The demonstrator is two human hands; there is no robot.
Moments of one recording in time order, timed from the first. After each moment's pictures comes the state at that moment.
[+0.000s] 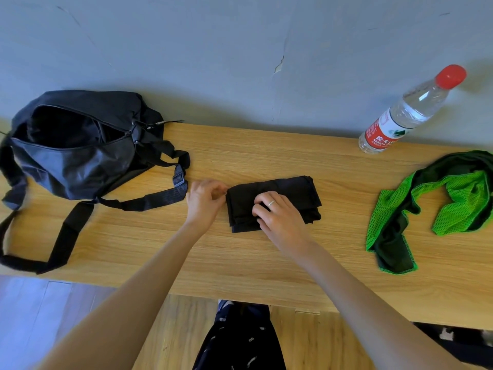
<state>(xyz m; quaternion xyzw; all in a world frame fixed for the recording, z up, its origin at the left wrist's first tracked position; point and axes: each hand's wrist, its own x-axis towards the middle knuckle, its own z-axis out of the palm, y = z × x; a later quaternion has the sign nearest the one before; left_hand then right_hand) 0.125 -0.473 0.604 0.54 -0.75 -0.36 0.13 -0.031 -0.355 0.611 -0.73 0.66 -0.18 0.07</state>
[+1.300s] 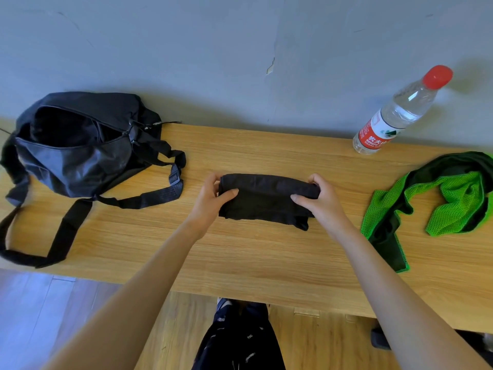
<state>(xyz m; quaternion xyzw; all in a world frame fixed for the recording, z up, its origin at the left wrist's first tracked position) 0.103 -0.453 0.638 0.49 -0.51 -0.68 0.19 -0.112 -0.343 0.640 -0.34 0.74 -0.41 0.41</state>
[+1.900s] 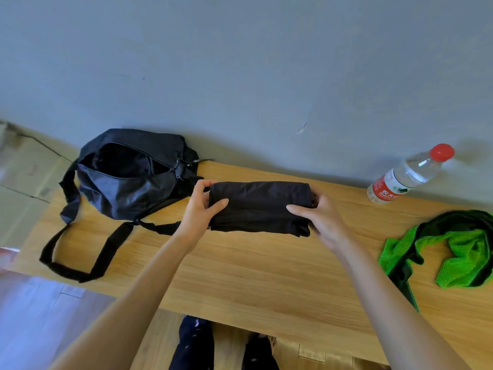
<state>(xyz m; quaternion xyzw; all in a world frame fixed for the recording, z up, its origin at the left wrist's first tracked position) 0.159 -0.499 0.714 0.49 -0.52 -0.64 0.28 -0.076 -0.410 0.710 -0.29 0.63 -0.50 0.52</state>
